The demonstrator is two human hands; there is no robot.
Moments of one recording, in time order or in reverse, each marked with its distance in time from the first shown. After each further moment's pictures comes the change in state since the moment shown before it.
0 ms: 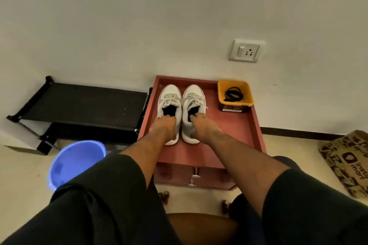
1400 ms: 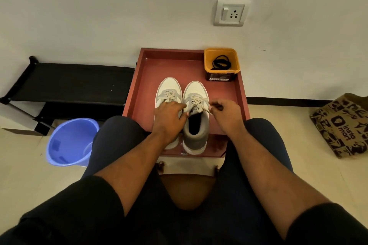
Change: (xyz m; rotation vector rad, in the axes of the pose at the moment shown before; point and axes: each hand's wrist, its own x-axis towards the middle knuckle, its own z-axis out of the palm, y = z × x) left_hand -0.094 0.079 0.017 -0.413 0.383 0.111; right_hand -0.111 0.072 0.025 0.730 0.421 0.275
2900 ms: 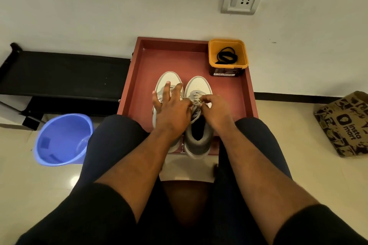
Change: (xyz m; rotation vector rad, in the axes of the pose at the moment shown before) left_hand 0.026 0.010 0.006 0.247 -0.087 -0.036; right_hand 0.030 -0.012 0.042 -0.079 -0.039 0.000
